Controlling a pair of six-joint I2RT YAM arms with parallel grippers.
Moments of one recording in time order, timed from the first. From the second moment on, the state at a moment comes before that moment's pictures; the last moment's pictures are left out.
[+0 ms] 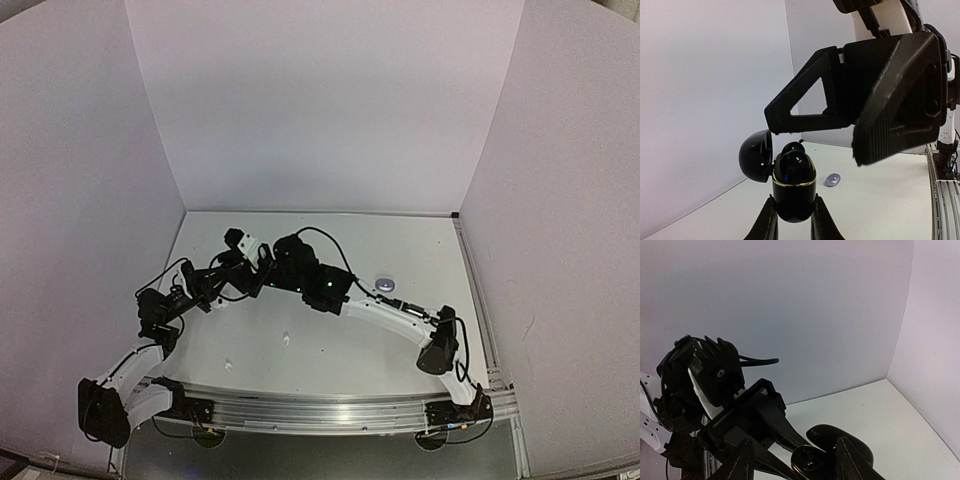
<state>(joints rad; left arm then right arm) -0.22 0.95 0.43 0.85 0.80 -0.10 1.13 2.21 2.29 -0.19 -0.13 -0.03</state>
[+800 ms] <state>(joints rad) -0.22 0.95 0.46 0.70 0.97 0.10 0.98 2.23 2.36 -0.30 -0.24 0.55</state>
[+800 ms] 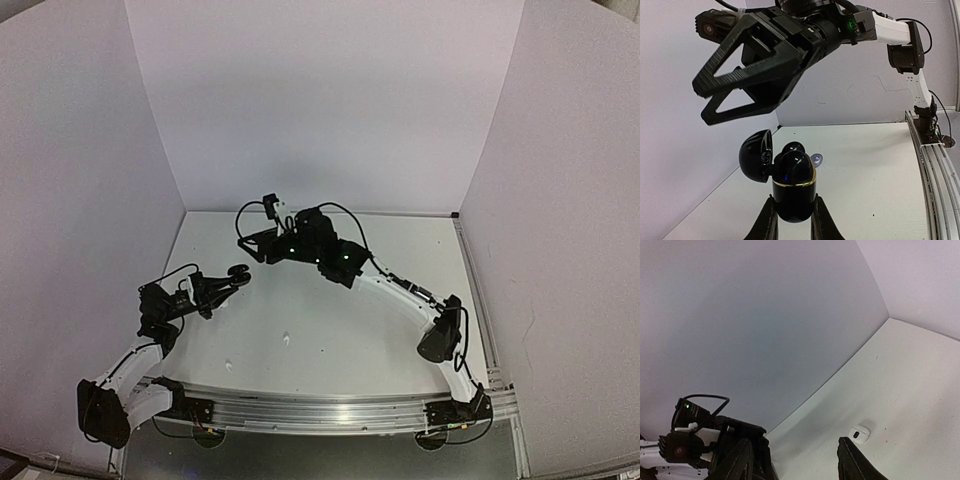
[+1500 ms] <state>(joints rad) -0.22 0.97 0.46 0.69 0.92 0.02 0.99 2.25 2.31 -0.34 -0.50 0.61</state>
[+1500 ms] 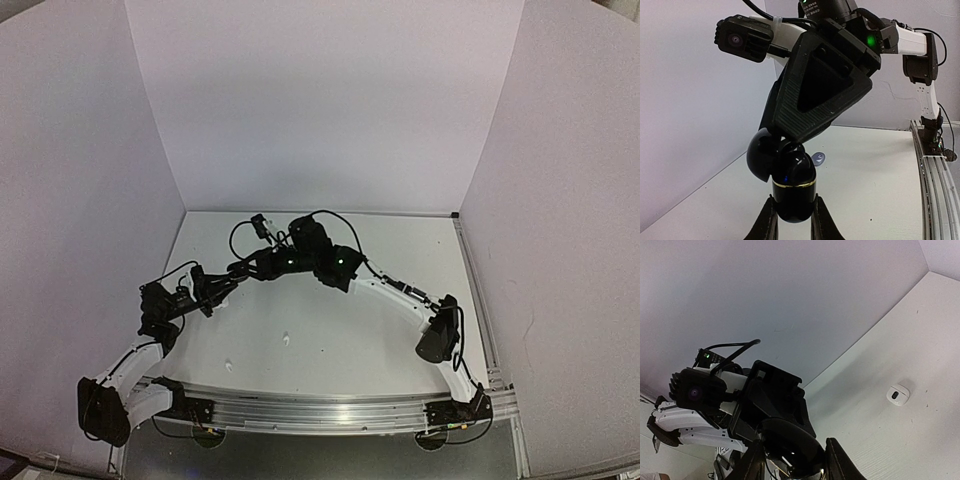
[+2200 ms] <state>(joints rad) -0.23 0.97 0.47 0.67 0.93 0.02 0.98 2.19 2.24 -0.34 -0.57 0.49</state>
